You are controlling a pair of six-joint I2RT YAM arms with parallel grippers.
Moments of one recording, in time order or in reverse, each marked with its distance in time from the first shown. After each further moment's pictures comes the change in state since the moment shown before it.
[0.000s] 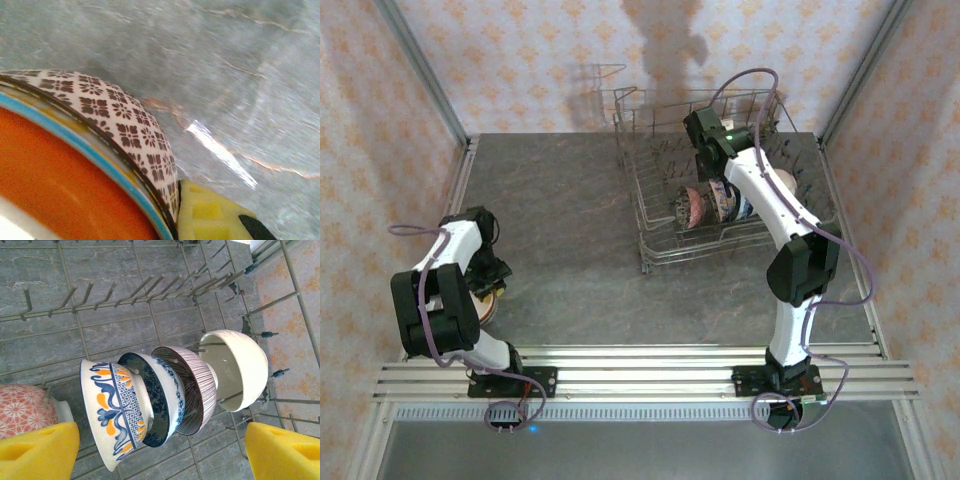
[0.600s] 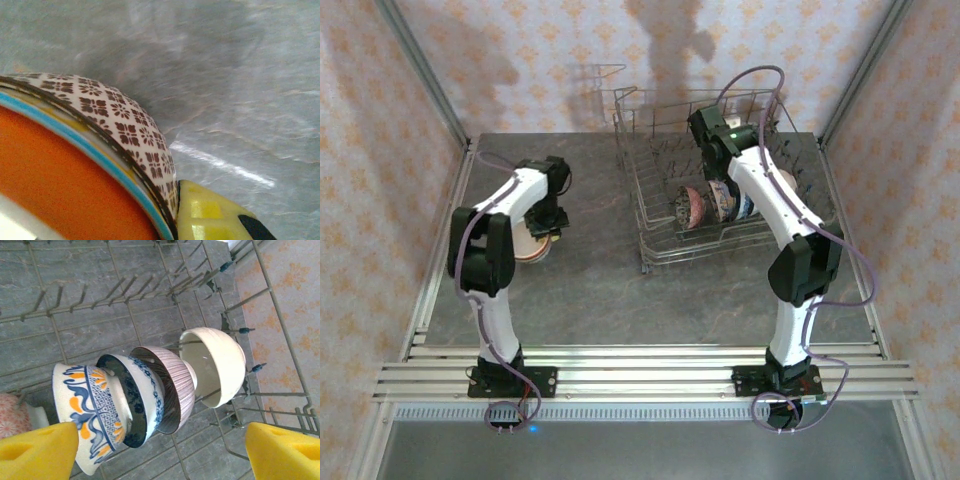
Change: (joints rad) left arm -0.420 0.493 0.631 -0.047 0.000 -0.011; right arm -0.017 -0.013 -0.002 -0.031 0.051 0.019
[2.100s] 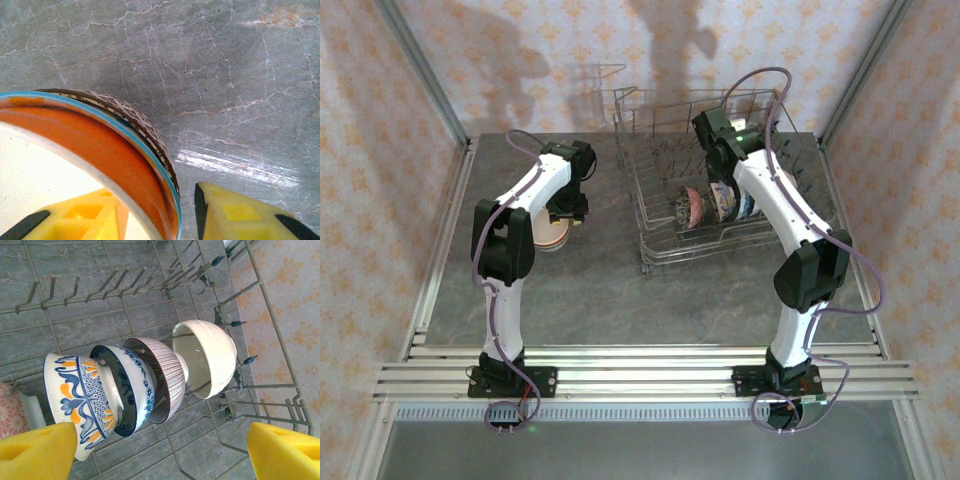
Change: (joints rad) left arm -0.087 0.132 0.274 -0.116 -0.039 0.079; right arm -0.002 -0.050 -0.040 -0.006 -0.006 -0.001
